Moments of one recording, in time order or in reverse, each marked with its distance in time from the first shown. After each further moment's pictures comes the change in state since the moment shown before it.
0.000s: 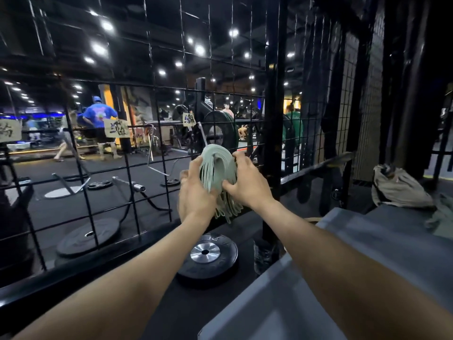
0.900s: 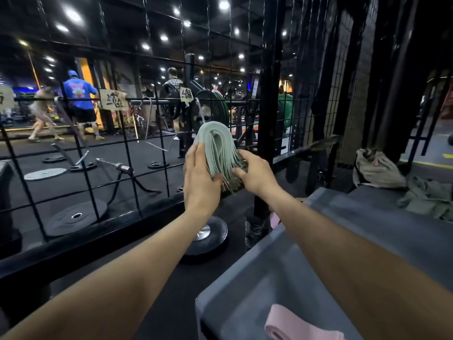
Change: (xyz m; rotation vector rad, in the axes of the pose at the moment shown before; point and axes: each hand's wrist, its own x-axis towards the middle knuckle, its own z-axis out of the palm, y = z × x) left_hand -0.024 -0.013 0.005 -0.035 -0.037 0.182; right_hand -0.033 0.011 -0.005 0.196 -0.067 0.158
